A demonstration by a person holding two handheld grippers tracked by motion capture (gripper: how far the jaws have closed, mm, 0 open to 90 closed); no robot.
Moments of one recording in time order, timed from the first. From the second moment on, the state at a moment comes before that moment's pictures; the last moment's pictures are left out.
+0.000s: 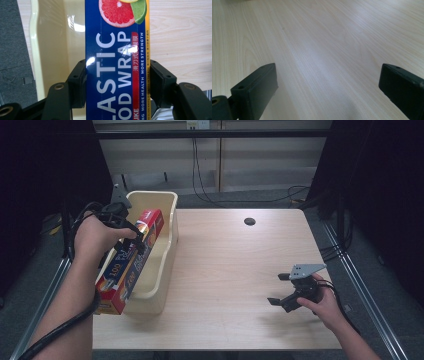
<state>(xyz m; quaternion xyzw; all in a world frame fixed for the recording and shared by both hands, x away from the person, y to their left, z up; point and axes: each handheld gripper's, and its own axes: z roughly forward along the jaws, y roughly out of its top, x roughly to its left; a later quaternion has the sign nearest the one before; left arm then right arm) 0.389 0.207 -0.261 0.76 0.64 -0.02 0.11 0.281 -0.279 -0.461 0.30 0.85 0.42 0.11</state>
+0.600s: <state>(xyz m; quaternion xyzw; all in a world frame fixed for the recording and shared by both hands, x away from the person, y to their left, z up) 0.391 0.210 -0.278 0.75 0.65 -0.03 0.10 0.281 -0.280 -0.461 0.30 0.85 0.42 0.11</state>
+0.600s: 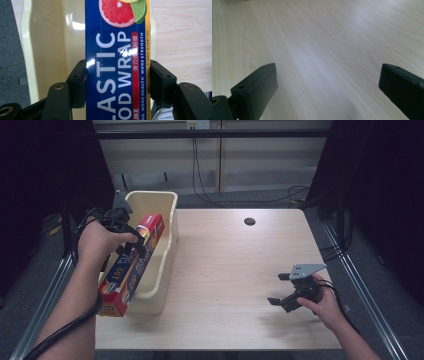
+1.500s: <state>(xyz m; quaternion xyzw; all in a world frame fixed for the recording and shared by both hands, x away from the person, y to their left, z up) 0.399 0.210 -0.306 0.75 0.65 -0.05 0.09 0.282 -0.279 -0.462 0.30 0.85 0.42 0.11</state>
